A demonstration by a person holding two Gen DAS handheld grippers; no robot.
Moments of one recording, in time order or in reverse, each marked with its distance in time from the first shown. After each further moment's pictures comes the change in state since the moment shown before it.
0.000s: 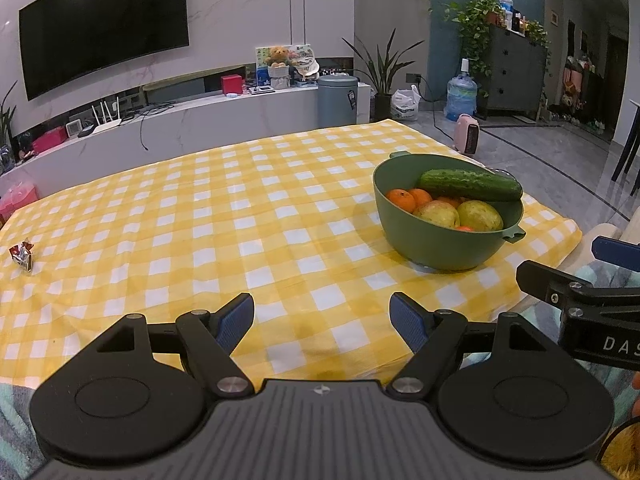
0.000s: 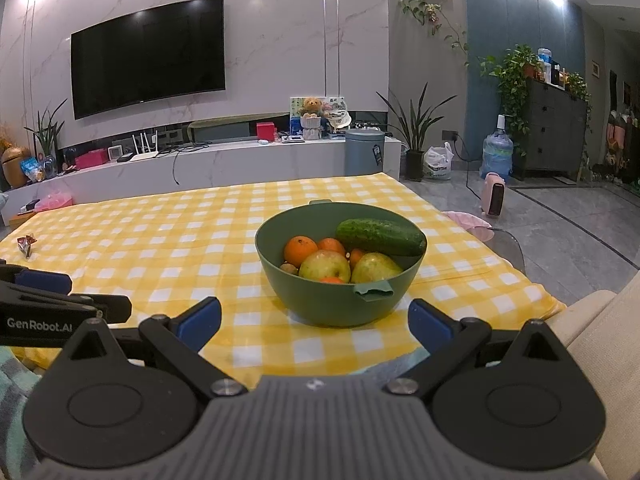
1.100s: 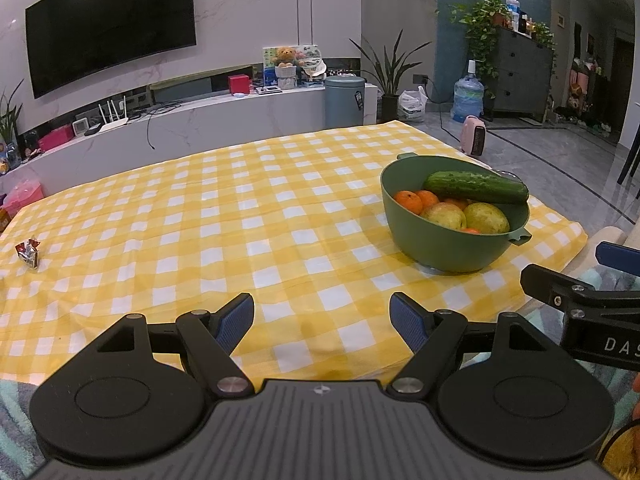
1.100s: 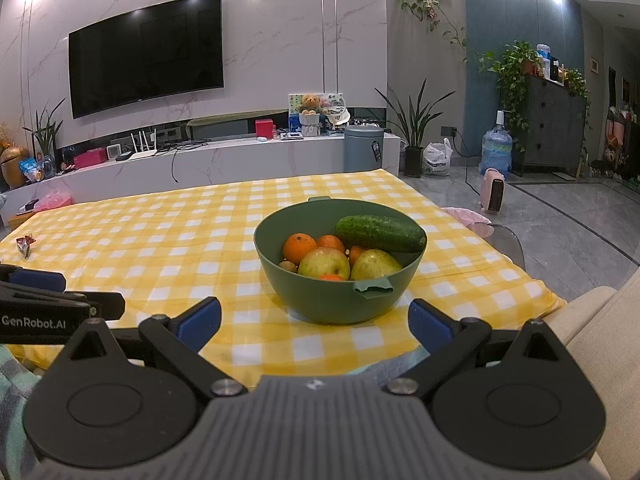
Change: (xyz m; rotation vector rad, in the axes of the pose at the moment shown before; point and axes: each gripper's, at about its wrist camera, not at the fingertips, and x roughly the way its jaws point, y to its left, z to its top) left arm -0.004 0.001 0.000 -0.010 -0.001 0.018; right arm 0.001 -0.001 -0.002 0.003 0.009 -0.003
